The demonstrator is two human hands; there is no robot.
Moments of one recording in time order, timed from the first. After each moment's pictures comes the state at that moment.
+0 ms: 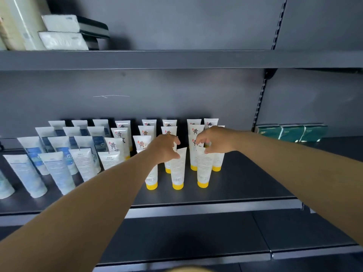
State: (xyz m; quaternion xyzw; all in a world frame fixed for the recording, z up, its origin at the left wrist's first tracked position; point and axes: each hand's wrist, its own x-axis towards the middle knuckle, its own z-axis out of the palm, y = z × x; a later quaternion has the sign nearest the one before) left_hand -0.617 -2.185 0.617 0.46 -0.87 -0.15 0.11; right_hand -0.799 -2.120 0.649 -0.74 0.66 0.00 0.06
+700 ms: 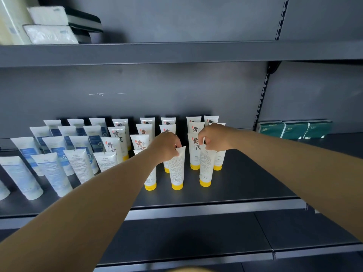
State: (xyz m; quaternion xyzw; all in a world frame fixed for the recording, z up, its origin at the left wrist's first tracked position) left_hand -0.631 -2.195 0.611 0.44 -0.89 -0.10 0.10; right_hand -0.804 -2.137 0.641 -0.71 0.70 0.00 0.06
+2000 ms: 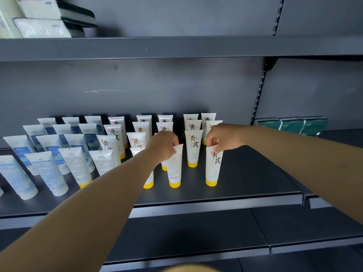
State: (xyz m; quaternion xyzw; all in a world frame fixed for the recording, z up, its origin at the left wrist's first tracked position) left_hand -0.634 -2.195 0.602 0.46 -0.88 -0.07 0.12; right_hand -0.830 -2.123 0.643 -0.74 0.67 0.06 0.08
